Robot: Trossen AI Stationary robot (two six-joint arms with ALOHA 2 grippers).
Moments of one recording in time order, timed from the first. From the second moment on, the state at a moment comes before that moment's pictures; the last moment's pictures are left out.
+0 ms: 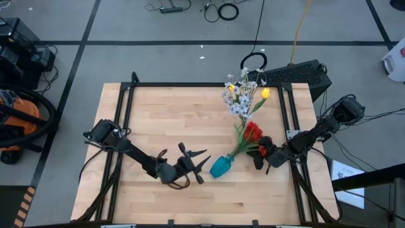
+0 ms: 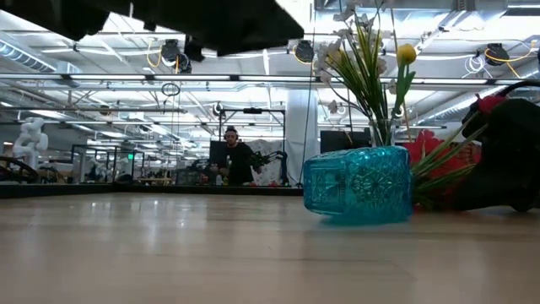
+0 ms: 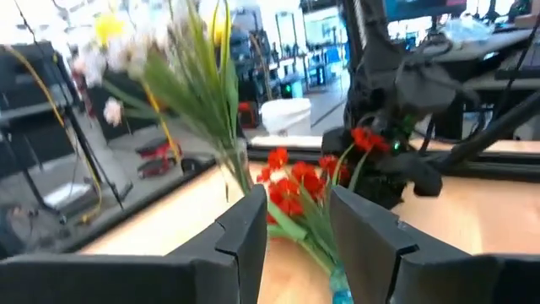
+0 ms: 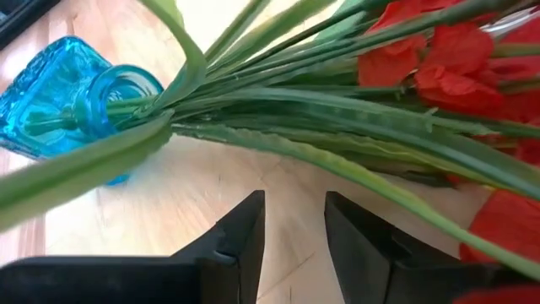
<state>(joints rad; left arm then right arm) -0.50 1.91 0.91 1.08 -1.00 0.19 0.56 1.21 0.04 0.36 0.60 1.13</state>
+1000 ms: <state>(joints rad) -0.29 1.91 1.20 0.22 -0.46 -0.34 0.50 1.30 0.27 0.38 0.65 0.82</state>
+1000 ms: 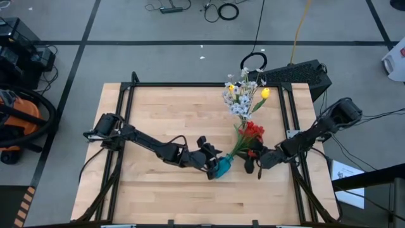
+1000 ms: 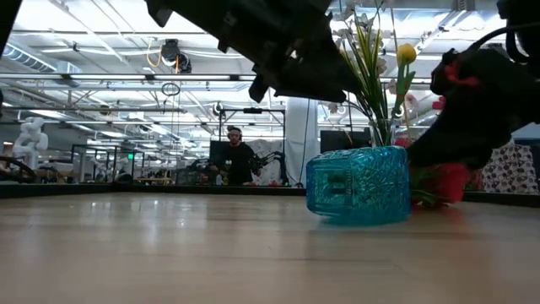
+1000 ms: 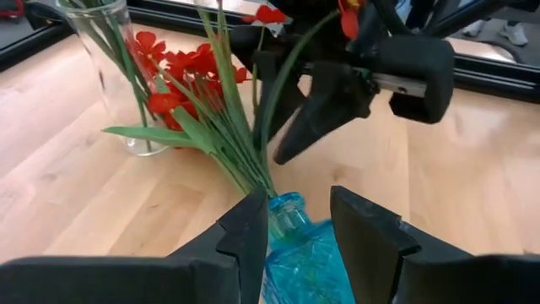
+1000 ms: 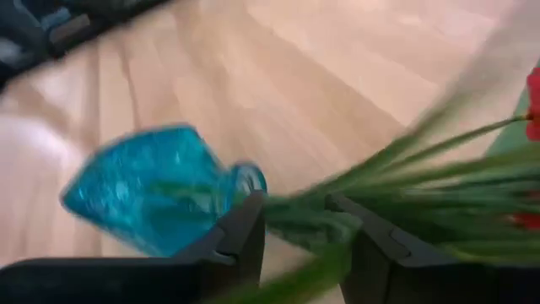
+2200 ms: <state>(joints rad) -0.24 2.01 1.55 -0.20 -0.38 -0.44 0.50 0.92 0.50 -0.91 0.31 1.29</state>
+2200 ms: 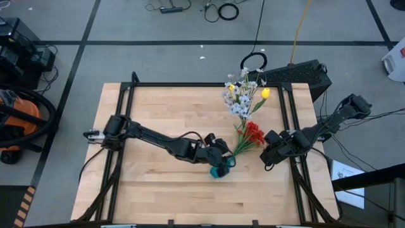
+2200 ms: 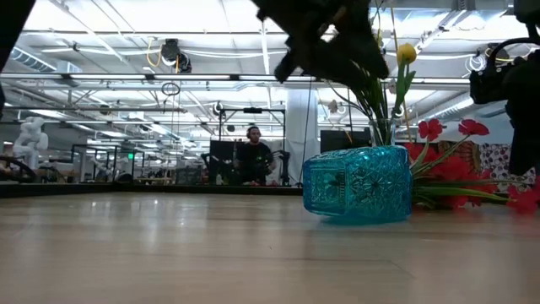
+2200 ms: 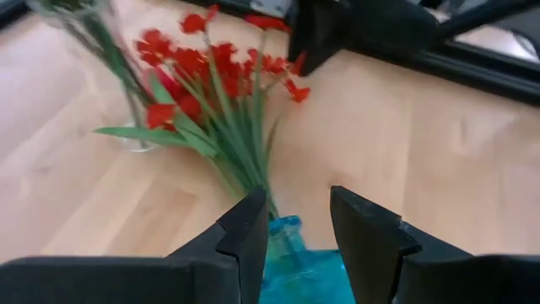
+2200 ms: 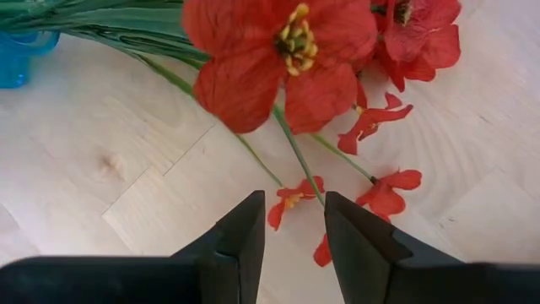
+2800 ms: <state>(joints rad) -0.21 2.09 1.71 -0.25 -0.37 -0.46 0.51 0.92 0.50 -0.90 0.37 1.27</state>
